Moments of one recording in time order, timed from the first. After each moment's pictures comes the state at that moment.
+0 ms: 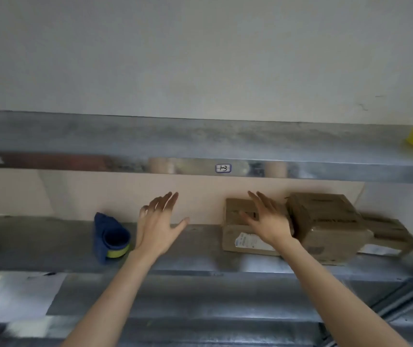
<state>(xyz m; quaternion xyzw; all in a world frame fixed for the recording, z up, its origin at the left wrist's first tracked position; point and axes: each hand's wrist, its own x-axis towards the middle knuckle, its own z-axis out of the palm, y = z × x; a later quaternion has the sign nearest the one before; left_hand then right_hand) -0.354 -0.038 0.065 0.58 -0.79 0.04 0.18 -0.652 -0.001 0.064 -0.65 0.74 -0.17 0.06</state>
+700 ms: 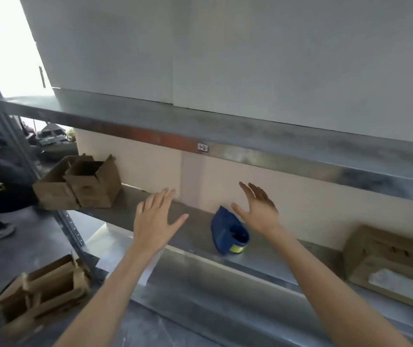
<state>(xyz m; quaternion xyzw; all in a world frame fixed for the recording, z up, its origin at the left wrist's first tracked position) -0.020 0.003 0.075 0.71 -0.67 0.09 0.20 -0.292 -0.079 0.086 -0.78 0.60 -0.17 0.07</state>
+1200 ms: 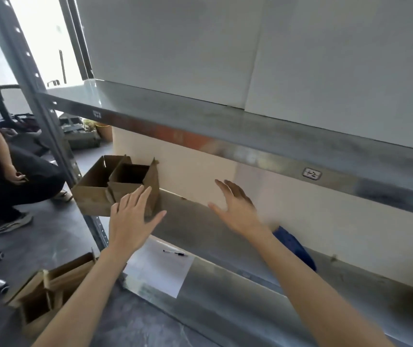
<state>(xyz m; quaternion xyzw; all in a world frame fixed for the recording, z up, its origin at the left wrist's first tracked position) 0.212 -0.033 0.067 0.75 -0.61 0.06 0.23 -0.043 -0.130 0.085 -0.83 0.52 -0.18 0.09</state>
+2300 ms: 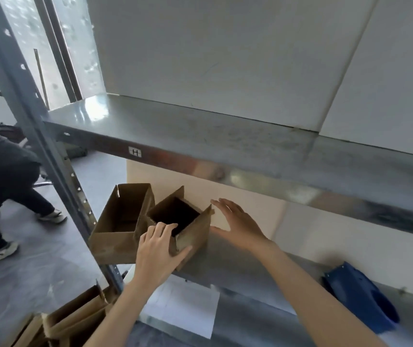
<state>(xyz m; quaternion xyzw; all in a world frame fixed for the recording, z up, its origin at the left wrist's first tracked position) 0.336 -0.135 0.012 0.68 -0.67 -0.02 0.28 0.115 -0.229 0.053 -0.84 0.50 -0.12 0.17</state>
